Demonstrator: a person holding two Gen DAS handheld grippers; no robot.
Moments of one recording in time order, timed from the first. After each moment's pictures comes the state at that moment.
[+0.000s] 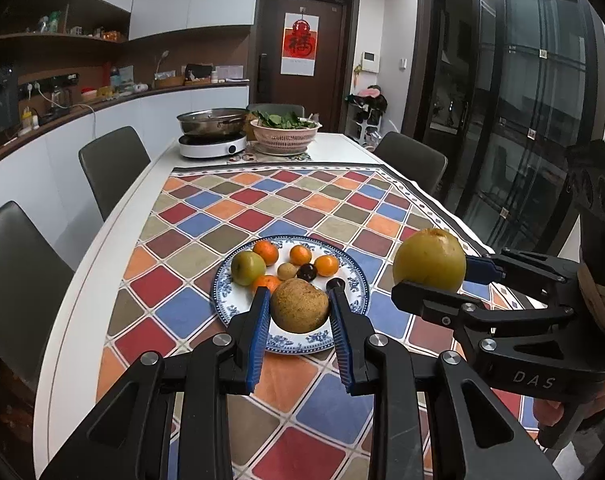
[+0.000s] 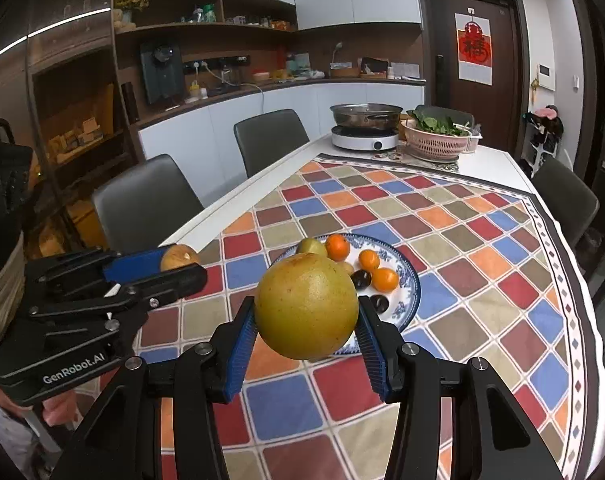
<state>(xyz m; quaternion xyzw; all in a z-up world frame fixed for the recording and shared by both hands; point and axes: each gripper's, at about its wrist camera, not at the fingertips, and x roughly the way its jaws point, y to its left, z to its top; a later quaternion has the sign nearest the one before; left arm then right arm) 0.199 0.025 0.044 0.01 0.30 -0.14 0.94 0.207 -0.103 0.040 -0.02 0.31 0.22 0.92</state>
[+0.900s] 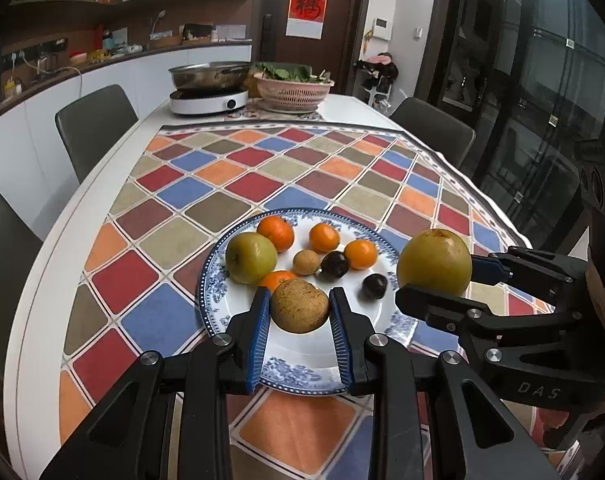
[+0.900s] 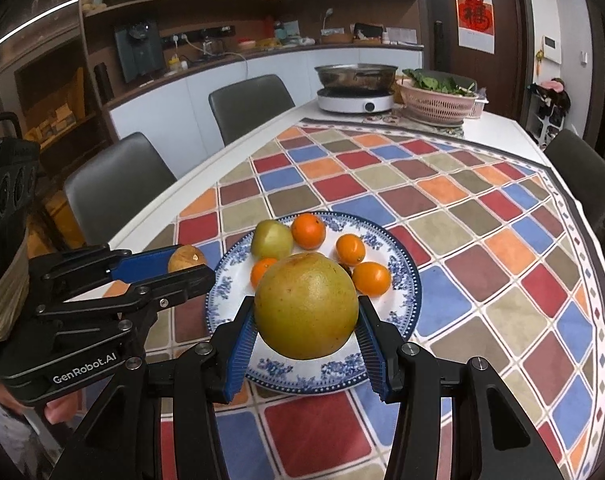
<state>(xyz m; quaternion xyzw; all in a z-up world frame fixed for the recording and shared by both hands) 0.295 0.026 -0.020 0.00 0.37 -0.15 0.92 0.302 -0.099 -0.018 -0.02 0.37 0.22 0.90</state>
